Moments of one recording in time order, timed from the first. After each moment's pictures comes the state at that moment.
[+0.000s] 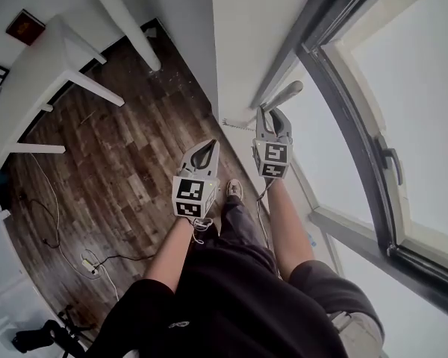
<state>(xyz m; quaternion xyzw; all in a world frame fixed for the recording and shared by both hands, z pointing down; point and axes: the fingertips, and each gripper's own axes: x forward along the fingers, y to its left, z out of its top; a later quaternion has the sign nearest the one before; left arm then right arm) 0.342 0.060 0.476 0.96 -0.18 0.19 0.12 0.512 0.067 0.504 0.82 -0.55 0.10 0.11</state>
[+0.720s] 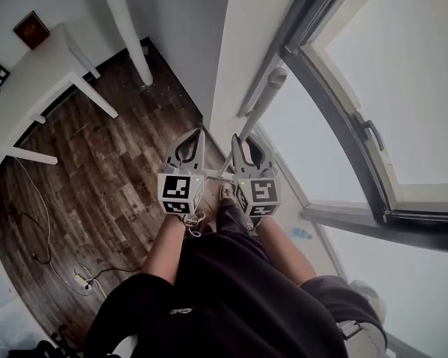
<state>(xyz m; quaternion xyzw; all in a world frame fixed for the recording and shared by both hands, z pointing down) 0.252 0.074 0.364 0.98 -0.19 0.07 0.08 0.321 0.144 0.364 0.80 -0.59 0.07 0.05</state>
